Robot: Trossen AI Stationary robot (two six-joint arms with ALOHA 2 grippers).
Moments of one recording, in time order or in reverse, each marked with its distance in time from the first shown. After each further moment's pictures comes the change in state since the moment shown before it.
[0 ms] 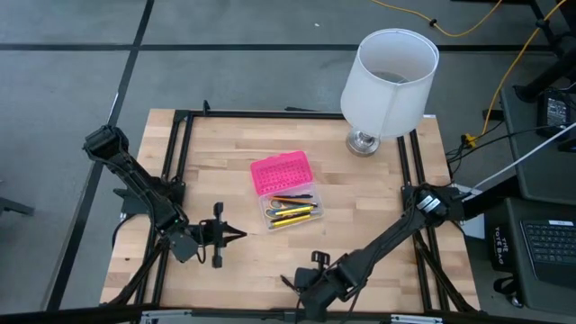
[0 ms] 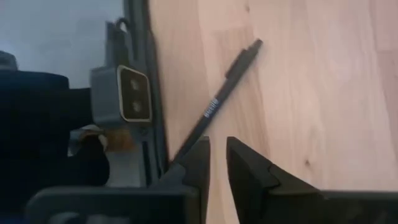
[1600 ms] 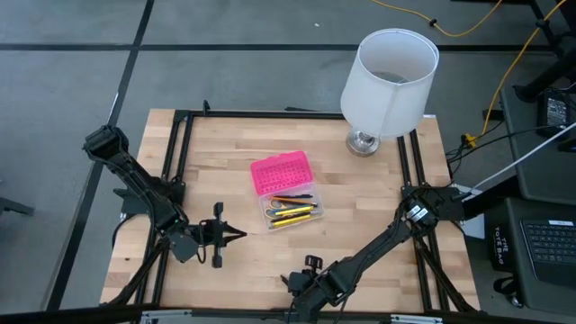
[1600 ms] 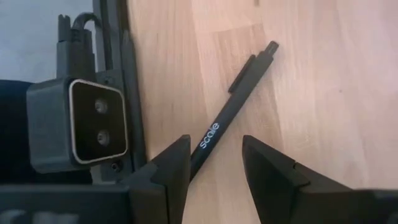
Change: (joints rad) left arm 0.000 0.000 0.000 -0.007 0.000 0.000; right arm 0.001 0.124 -0.001 0.125 0.052 -0.002
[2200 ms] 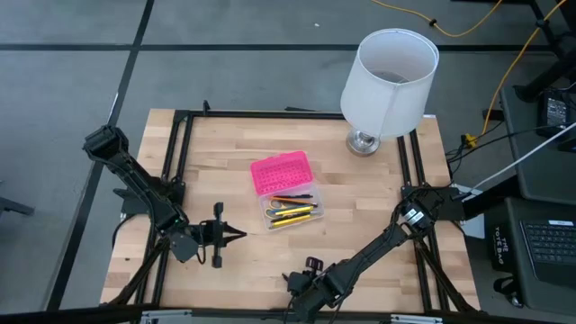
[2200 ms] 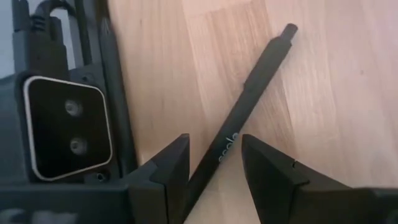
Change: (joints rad) left arm 0.000 0.000 0.000 0.000 0.000 0.024; right arm 0.002 0.044 0.000 0.021 -0.004 0.065
